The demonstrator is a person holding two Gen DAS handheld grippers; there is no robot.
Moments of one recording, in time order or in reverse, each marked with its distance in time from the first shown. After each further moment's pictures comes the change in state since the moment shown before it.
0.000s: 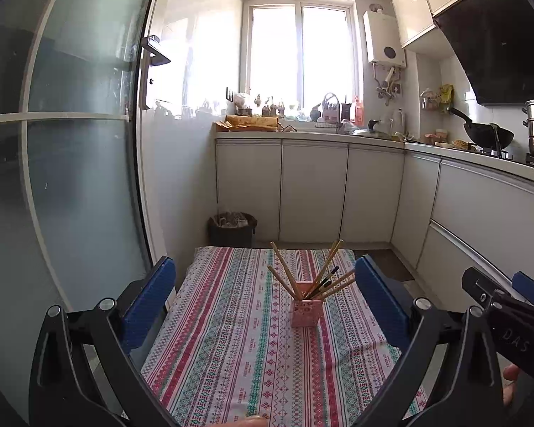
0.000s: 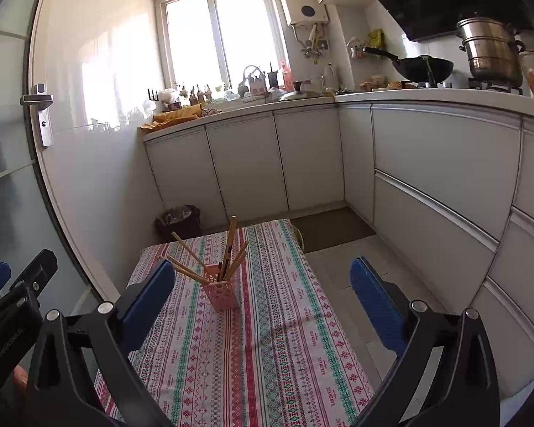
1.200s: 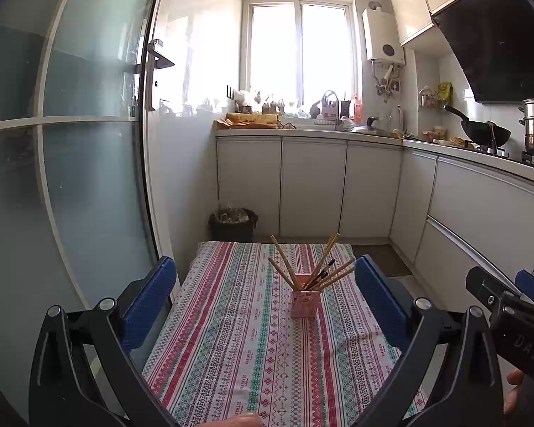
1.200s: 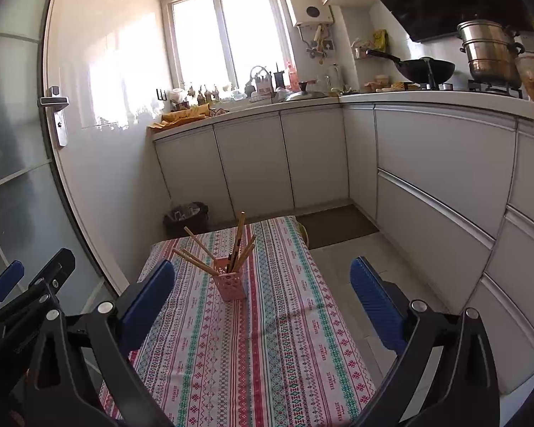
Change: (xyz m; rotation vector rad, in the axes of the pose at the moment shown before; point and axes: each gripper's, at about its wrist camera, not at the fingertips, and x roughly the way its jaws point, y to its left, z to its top) left arm -0.023 0.001 -0.002 0.006 0.014 0.002; right arm -0.034 -0.002 -0.002 -0.006 0.008 0.031
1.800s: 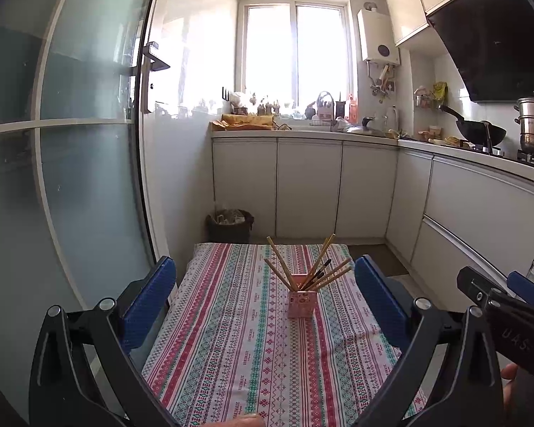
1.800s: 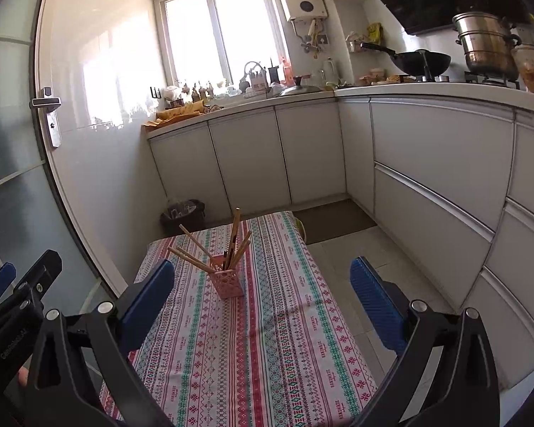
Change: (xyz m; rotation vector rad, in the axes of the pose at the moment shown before) left arm -0.002 -0.003 0.000 0.011 -0.001 -0.015; right arm 0.006 -0.002 -0.002 0.022 0.018 -0.010
